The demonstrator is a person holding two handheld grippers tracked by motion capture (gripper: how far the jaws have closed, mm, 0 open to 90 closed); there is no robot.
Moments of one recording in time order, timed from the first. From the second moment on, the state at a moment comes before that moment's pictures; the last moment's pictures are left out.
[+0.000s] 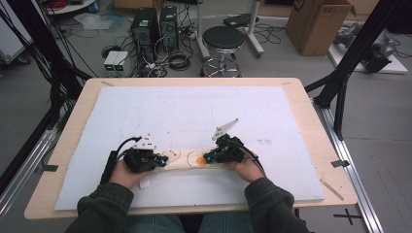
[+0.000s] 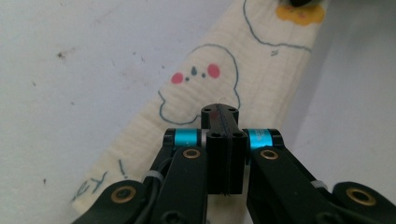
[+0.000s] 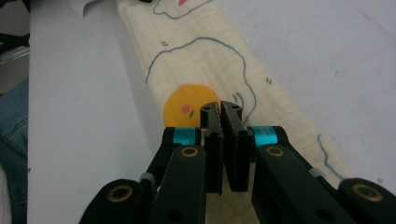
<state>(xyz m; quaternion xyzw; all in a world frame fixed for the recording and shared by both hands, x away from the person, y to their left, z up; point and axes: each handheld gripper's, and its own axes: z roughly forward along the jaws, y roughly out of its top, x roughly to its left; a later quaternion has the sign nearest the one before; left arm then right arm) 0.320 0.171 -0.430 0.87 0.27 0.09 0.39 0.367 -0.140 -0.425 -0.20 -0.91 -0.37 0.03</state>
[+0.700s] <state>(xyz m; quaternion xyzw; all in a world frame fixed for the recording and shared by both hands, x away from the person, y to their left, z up) 0.307 0.199 -0.434 0.87 0.28 0.10 0.39 0.356 -0.192 -0.436 -0.24 -0.89 -0.38 0.03</state>
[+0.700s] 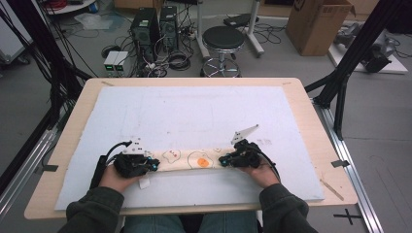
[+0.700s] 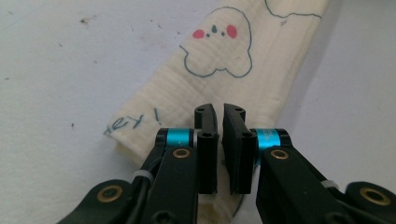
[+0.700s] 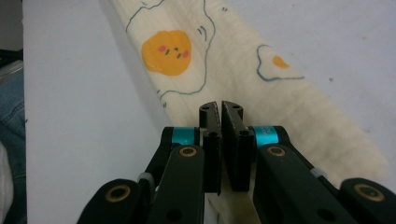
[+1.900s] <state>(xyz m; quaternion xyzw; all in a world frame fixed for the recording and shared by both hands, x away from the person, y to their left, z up) 0.314 0.214 -0.429 0.84 0.31 0.12 0.43 0.362 -0.214 -0.423 -0.27 -0.86 -0.42 -0.02</state>
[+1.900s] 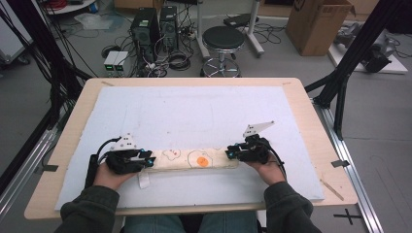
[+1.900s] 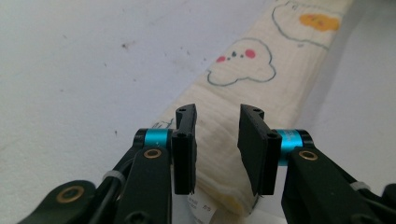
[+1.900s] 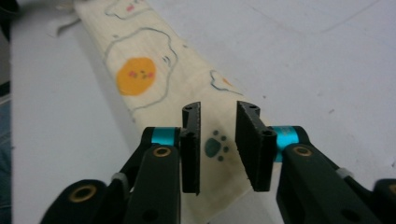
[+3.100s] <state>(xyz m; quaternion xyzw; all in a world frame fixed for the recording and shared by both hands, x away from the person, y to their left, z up) 0.342 0.230 -0.416 0.80 0.37 0.11 0.45 0.385 -0.224 -0.416 -0.31 -0.85 -0.42 -0.03</state>
